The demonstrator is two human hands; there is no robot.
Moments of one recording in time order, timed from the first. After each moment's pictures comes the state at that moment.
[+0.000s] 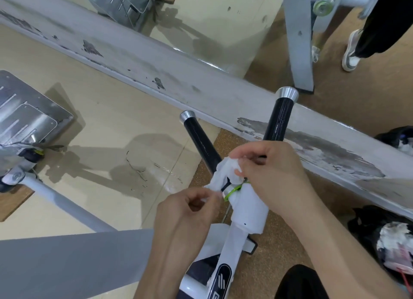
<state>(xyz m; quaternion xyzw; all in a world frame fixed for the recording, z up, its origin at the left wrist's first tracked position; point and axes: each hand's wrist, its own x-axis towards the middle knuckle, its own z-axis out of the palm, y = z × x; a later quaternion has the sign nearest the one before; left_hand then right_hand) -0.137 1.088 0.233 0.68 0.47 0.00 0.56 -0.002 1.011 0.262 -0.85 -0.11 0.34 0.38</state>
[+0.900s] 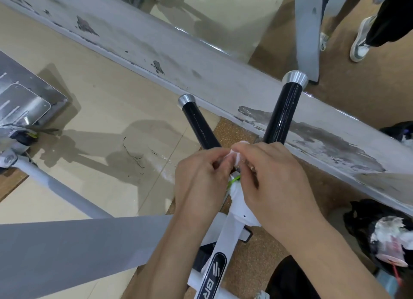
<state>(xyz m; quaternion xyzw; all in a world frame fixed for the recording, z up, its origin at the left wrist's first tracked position) -0.092 1.085 0.204 0.76 0.39 0.08 0.50 -0.021 0.989 0.236 -0.89 -0.40 0.14 0.18</state>
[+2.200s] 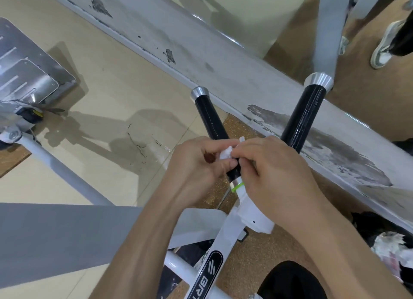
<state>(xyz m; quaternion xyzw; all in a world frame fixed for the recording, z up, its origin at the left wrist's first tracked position) -0.101 1.124 0.202 0.71 0.33 0.02 0.62 -0.007 1.013 0.234 -0.85 -0.45 0.23 0.13</state>
